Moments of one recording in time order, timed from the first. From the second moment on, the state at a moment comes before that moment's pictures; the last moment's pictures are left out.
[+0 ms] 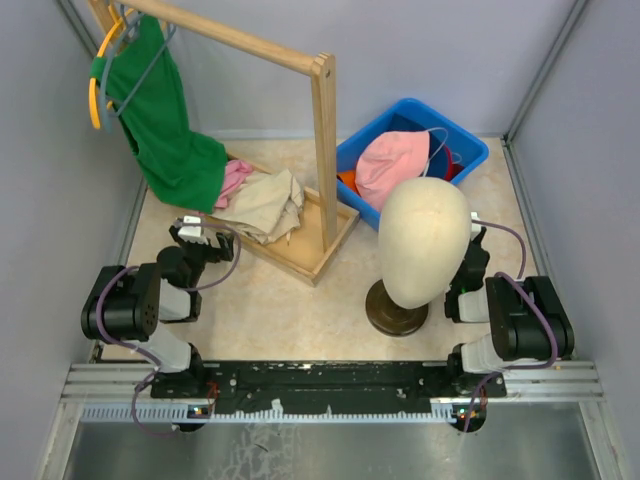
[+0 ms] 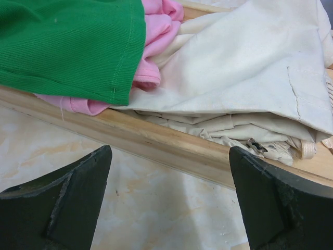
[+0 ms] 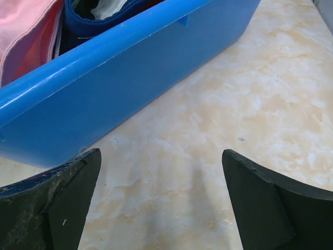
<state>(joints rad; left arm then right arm) 0.05 1.59 0.20 1.32 0.25 0.01 0.01 1.45 0.18 1.14 0.00 0.01</state>
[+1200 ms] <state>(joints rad) 0.05 1.52 0.99 0.18 0.30 -0.25 -0.08 1.52 1.43 -0.56 -0.15 0.54</state>
